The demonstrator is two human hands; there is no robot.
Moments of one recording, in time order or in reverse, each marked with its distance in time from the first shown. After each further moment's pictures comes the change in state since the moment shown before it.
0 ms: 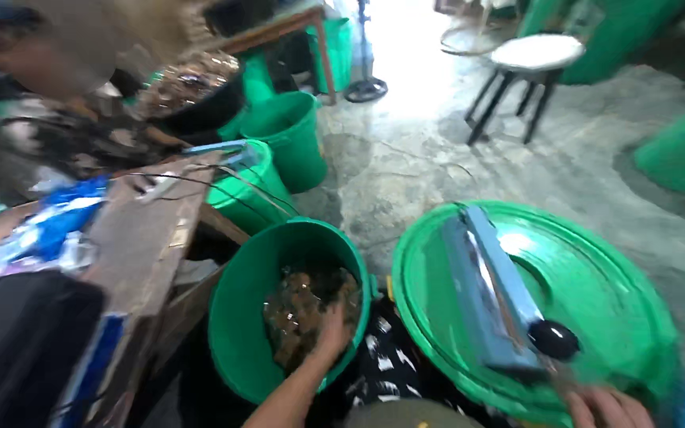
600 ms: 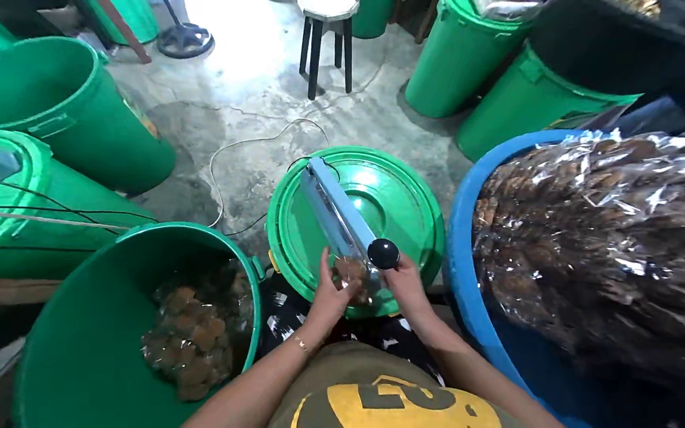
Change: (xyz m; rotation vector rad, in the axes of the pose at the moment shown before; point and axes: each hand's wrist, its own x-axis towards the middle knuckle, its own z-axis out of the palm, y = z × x) left_hand -0.044 0.178 0.068 -0.740 -0.443 0.340; right_hand 0.042 -0.042 0.018 0.760 0.081 0.337
